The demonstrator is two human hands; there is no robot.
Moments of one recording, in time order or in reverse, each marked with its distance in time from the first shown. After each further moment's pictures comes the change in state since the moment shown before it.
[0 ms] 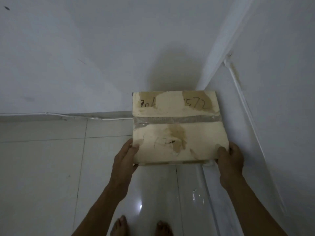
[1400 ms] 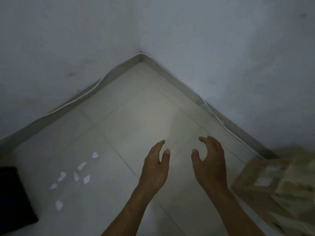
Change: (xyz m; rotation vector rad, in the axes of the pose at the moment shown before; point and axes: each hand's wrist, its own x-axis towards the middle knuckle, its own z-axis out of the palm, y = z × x) left_hand -0.225 -0.058 -0.398 0.146 0.636 0.045; right_hand -0.512 0.001 0.239 -0.650 -0.904 -1.000
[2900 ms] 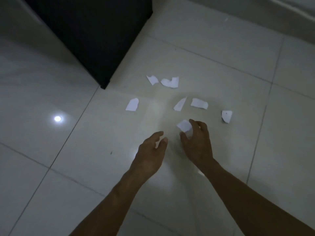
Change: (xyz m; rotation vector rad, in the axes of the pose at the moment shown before) left_hand 0.062 -0.606 -0.132 -0.626 0.744 -0.651; right_hand -0.113 0.049 0.708 -0.395 -0.972 -0.809
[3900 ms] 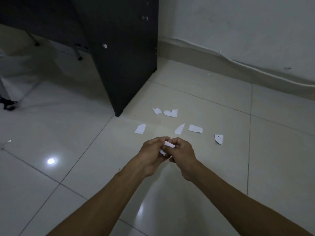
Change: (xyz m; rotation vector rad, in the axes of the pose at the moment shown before) left_hand 0.003 0.004 -0.019 -0.746 -0.119 0.021; right_hand -0.052 -0.072 -0.011 0.767 -0.194 0.054
